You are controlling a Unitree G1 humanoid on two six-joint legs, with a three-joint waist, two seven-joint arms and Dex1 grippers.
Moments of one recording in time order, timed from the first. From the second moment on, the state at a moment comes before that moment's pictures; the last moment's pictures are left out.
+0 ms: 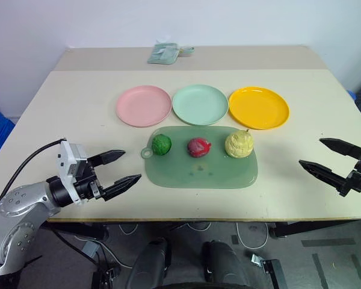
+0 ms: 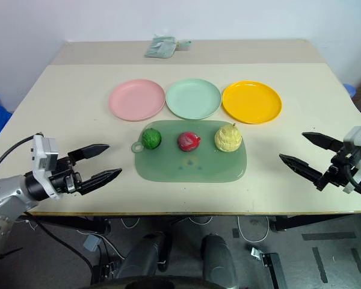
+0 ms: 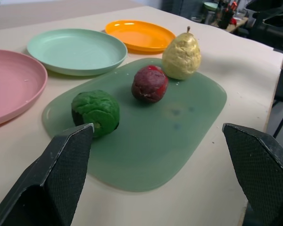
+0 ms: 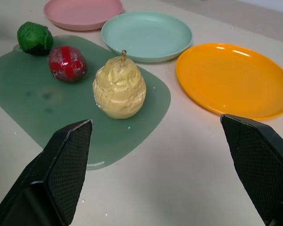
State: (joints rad) left arm 0.11 0.75 0.33 -0.51 -0.78 0.50 -0.88; right arm 0.19 -0.92 -0.67 -0.28 0.69 0.47 0.99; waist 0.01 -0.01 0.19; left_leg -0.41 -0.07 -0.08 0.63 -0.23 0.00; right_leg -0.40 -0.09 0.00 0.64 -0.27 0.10
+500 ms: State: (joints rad) left arm 0.07 0.72 0.29 -0.52 -0.73 0.50 -0.82; right arm 0.18 -0.91 -0.65 -0.29 0.67 0.44 1.01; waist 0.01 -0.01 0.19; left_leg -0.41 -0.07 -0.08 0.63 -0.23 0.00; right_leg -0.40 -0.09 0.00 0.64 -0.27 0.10
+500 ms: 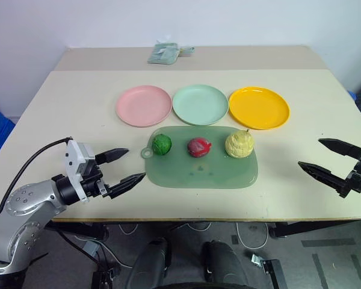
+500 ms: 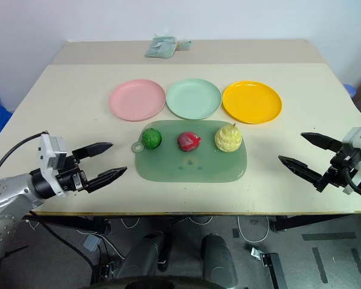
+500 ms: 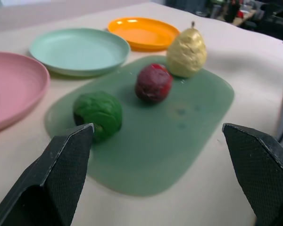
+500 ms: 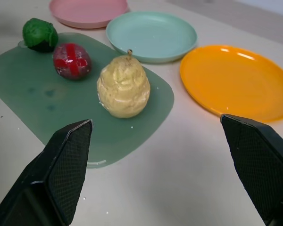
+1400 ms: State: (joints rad) left arm -0.48 0.63 0.03 -0.37 -0.71 1.07 -0.45; right arm -0.24 -0.91 -0.25 -0.29 0.66 0.41 1.15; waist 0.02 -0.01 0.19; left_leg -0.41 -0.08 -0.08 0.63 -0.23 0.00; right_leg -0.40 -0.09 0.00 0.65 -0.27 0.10
